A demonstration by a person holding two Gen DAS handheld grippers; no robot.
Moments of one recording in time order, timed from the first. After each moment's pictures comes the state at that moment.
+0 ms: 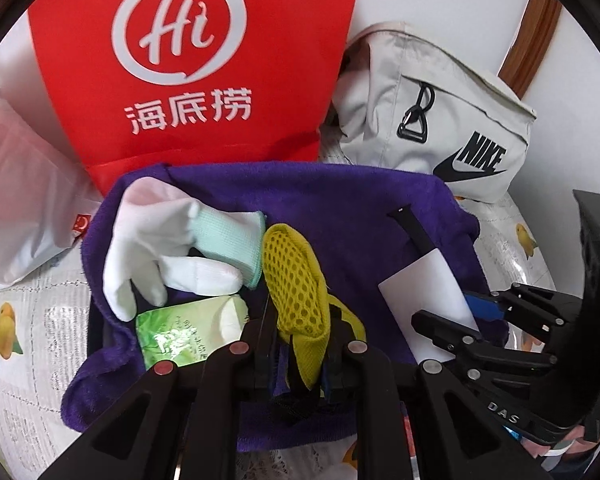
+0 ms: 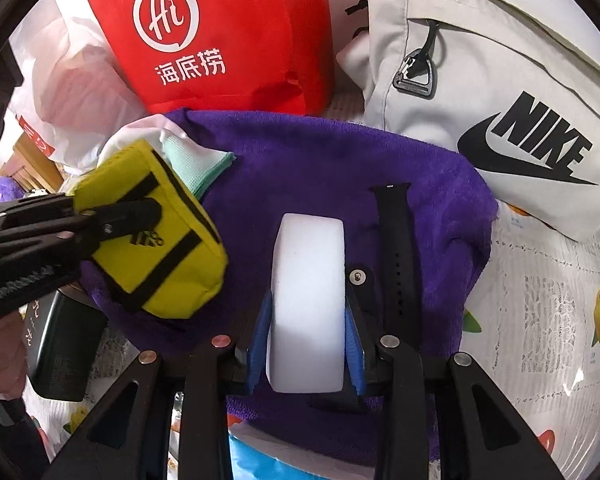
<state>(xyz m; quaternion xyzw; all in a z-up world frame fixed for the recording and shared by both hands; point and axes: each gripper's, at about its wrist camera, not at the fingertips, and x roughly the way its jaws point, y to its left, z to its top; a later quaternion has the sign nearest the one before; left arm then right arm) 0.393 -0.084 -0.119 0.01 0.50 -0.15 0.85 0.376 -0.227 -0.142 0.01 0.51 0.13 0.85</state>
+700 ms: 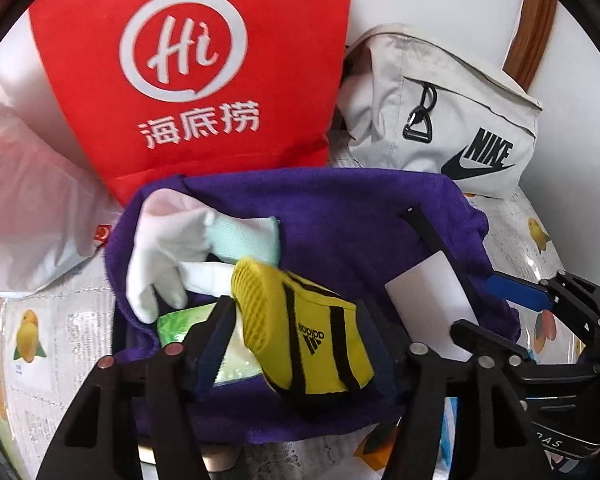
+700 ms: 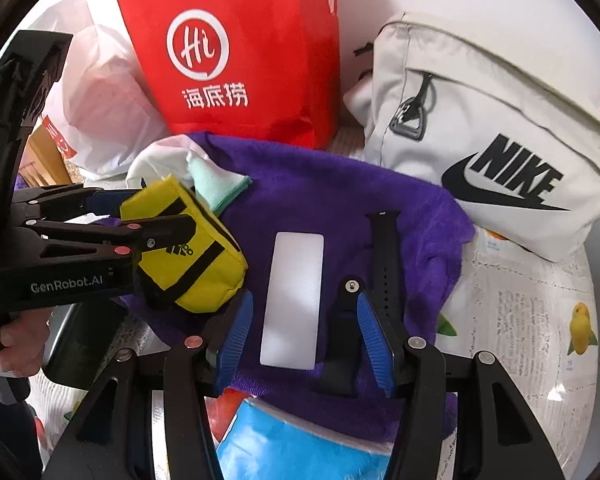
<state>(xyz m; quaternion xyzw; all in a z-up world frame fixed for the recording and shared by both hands) 0.387 -0.083 -0.106 0.04 0.49 -0.12 0.86 0.349 -0.229 -0.108 -0.01 0.47 0.13 0.87</state>
